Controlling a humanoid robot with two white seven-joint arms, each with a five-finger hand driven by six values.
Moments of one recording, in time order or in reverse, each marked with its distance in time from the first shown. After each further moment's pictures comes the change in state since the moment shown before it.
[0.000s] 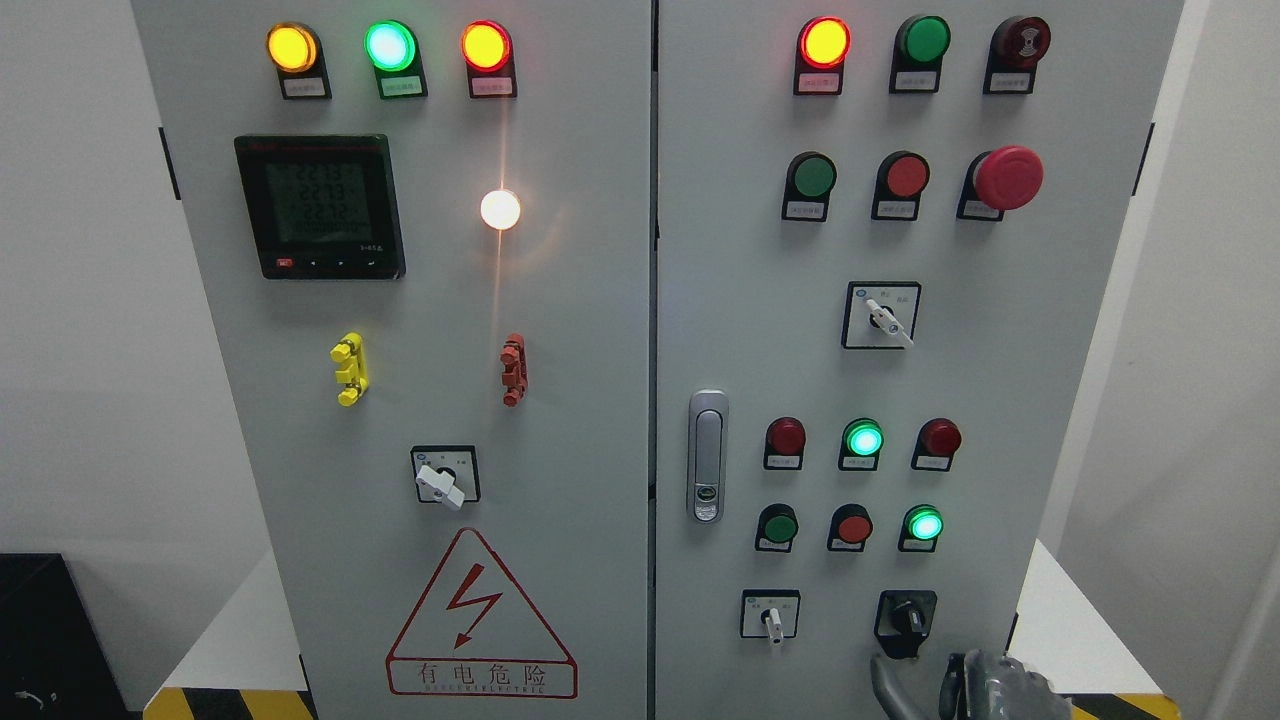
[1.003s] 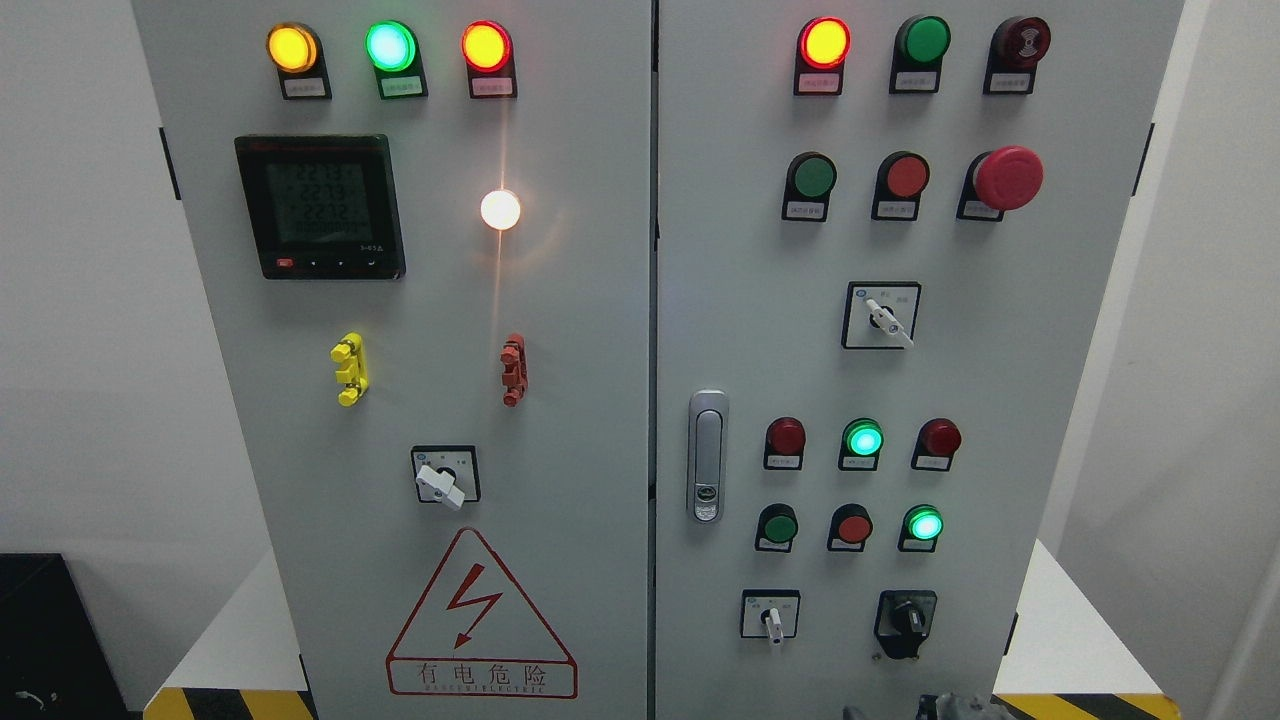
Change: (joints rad) left arm 0.000 0.000 0.000 0.000 0.000 0.000 0.000; right arm 0.074 0.005 0.024 -0.001 -0.035 -0.069 -0.042
